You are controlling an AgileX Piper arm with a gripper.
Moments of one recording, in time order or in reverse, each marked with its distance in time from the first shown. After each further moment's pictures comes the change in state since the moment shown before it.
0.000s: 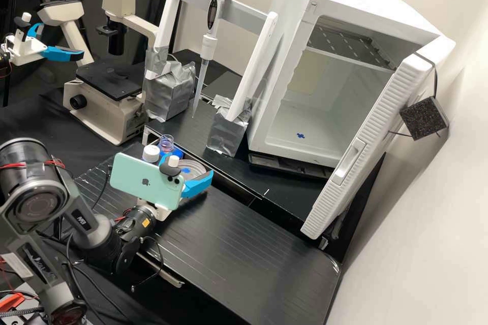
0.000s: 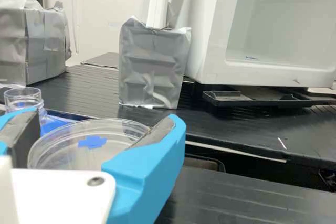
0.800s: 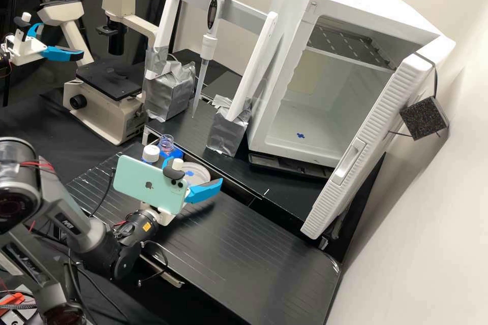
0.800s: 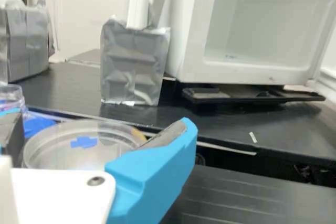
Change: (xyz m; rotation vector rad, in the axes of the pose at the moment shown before) arm -0.017 0.018 0.003 -0.013 -0.017 0.047
